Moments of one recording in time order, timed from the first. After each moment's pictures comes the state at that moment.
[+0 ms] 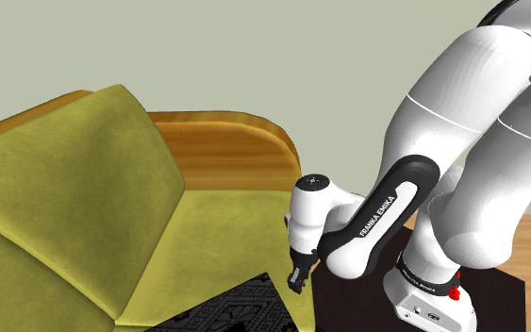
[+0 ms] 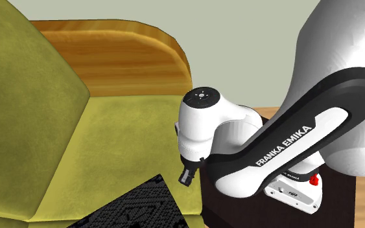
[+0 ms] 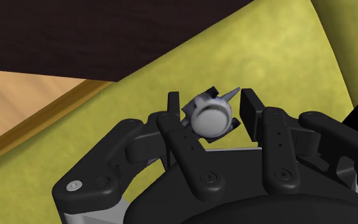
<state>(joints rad) 0.35 -0.20 0.43 -2.97 0.47 2.79 0.16</state>
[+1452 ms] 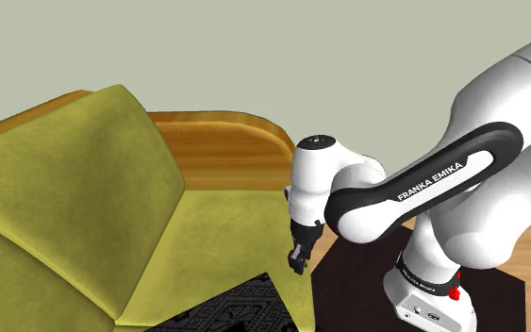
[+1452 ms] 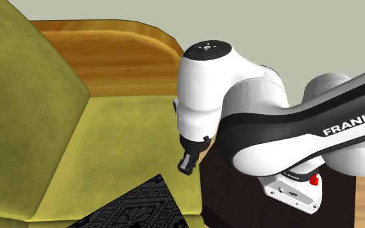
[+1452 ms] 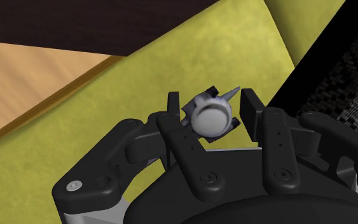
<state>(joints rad) 0.35 -0.57 0.39 -2.93 0.41 2.37 0.21</state>
